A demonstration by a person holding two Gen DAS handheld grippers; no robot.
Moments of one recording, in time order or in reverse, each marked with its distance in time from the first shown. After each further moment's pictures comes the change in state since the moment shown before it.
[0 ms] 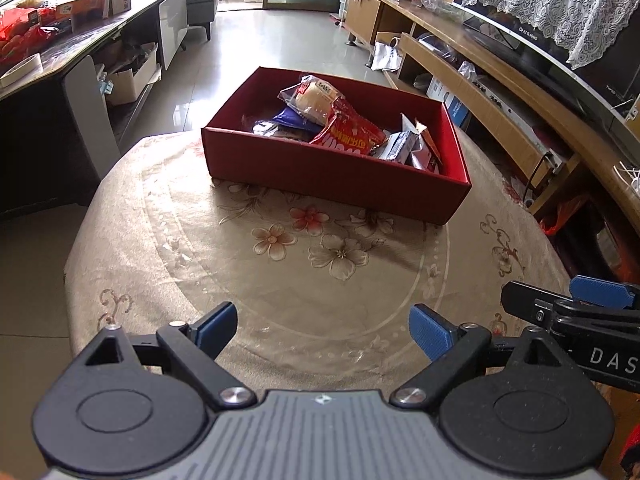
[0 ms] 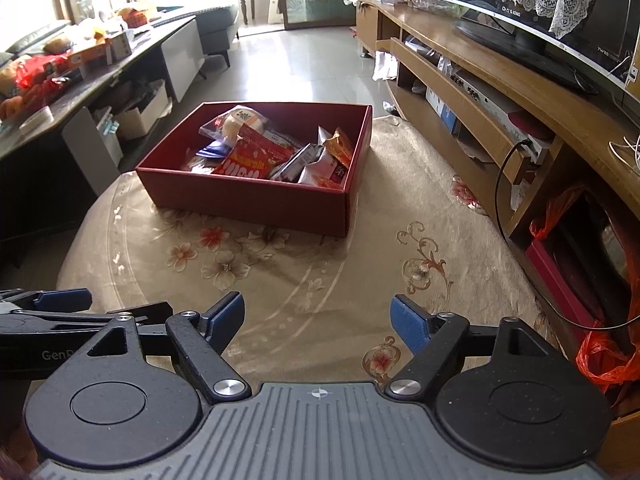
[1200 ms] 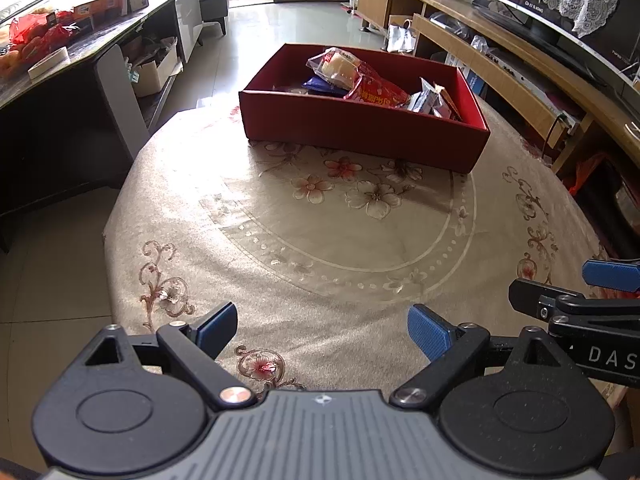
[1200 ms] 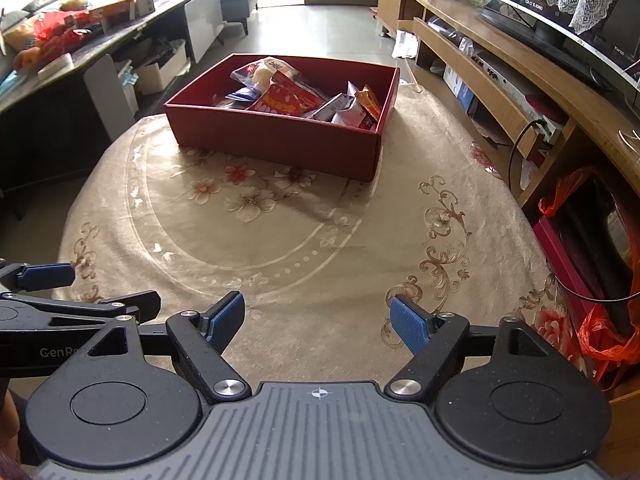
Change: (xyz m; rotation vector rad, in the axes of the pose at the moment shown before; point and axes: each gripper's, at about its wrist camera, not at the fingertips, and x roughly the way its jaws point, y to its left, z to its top) left arm -0.019 0.013 -0.046 0.044 0.020 0.082; right arm -0.009 0.025 -0.037 -0.073 0.065 0.002
